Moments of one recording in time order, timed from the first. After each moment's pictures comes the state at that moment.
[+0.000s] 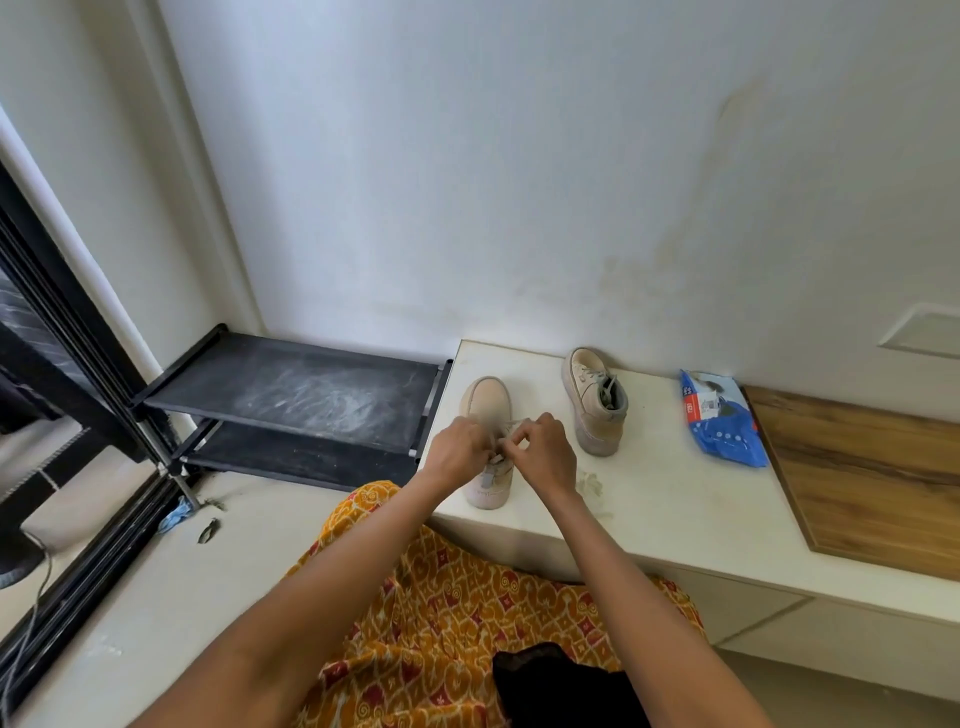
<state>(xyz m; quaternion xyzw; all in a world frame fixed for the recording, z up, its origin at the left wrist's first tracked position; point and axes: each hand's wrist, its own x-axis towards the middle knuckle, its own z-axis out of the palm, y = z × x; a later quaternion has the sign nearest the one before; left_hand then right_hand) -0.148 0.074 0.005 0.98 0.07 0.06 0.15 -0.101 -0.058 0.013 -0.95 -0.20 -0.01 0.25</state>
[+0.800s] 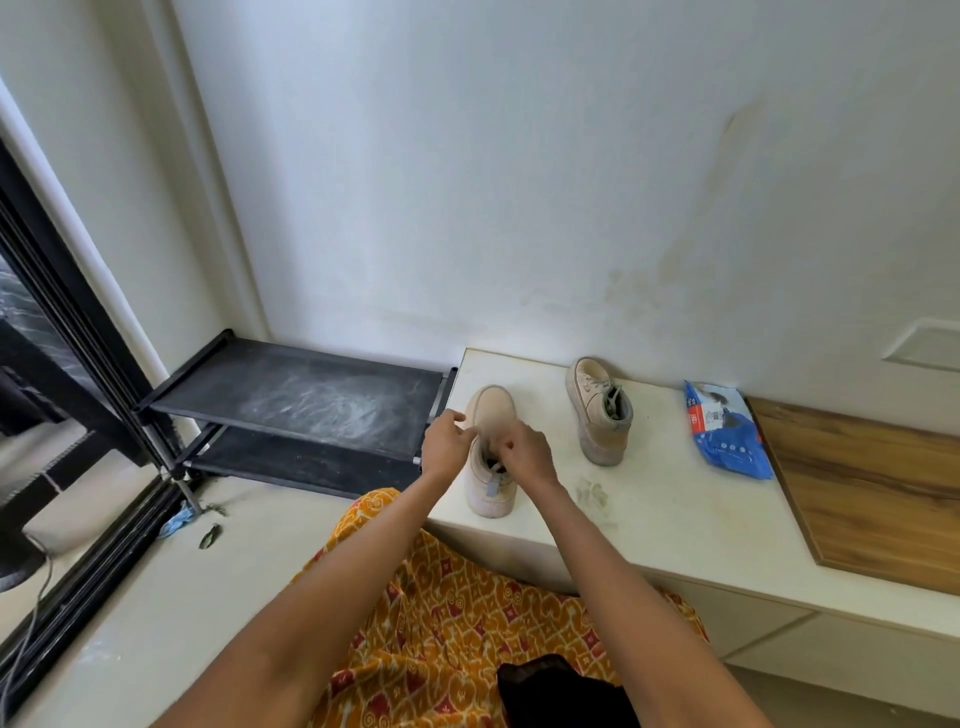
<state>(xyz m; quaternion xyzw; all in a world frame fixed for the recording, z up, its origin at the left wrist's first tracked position) -0.144 0.089 0.000 0.81 0.31 0.14 0.48 -0.099 -0.027 0.015 -0.92 -0.20 0.09 0.33</state>
